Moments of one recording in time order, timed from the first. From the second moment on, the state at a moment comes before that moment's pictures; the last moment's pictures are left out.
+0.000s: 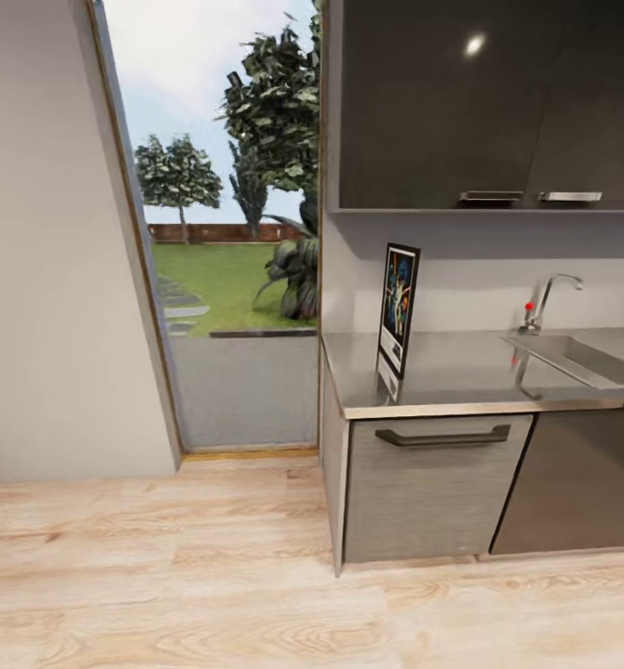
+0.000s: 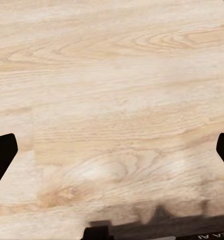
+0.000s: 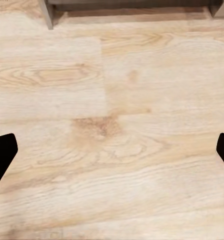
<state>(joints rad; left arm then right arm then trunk) 0.03 -0.03 -0.03 -0.52 -0.07 -0.20 0.00 -0.17 -0.05 -0.01 -0.32 -0.01 -0.23 -0.01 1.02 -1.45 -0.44</state>
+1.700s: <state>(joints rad) 0.03 -0.02 0.01 -0.52 -0.06 -0.20 0.00 -0.13 -0.07 -0.05 -1.54 -0.11 0.27 -0.08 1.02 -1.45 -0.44</state>
